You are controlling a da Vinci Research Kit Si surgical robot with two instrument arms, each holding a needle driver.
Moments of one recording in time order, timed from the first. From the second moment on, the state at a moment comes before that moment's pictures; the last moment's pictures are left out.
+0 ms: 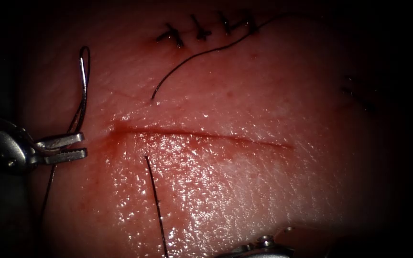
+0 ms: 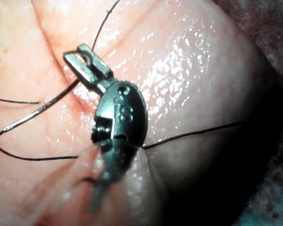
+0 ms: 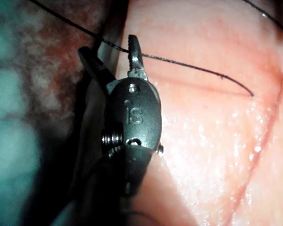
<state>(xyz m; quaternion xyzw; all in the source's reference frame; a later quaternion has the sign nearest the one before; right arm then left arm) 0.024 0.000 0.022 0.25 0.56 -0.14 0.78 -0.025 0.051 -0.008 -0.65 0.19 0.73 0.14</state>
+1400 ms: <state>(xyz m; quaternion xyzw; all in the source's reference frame) 0.025 0.013 0.033 0.03 0.59 -0.08 0.80 -0.025 0.051 -0.009 -0.65 0.19 0.72 0.14</state>
